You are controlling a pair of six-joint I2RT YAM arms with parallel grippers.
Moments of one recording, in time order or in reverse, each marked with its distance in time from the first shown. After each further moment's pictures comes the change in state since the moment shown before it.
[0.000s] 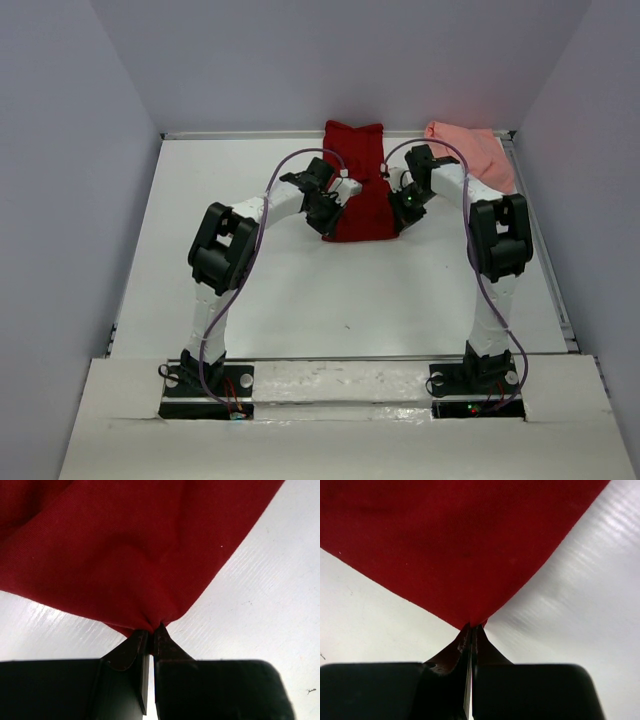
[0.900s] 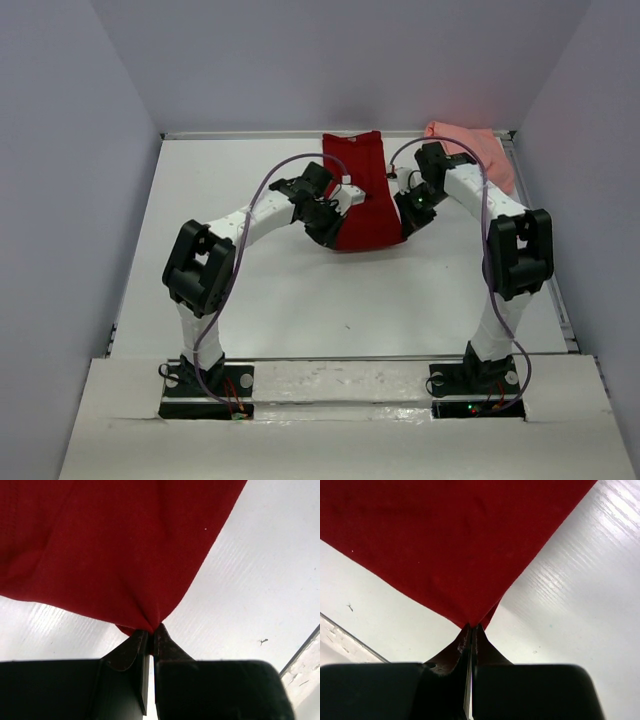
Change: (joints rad) left arm -0.047 -0.237 -0.176 -0.040 0.060 0.003; right arm 0.000 -0.187 -0.088 -0.142 -0.040 -0.047
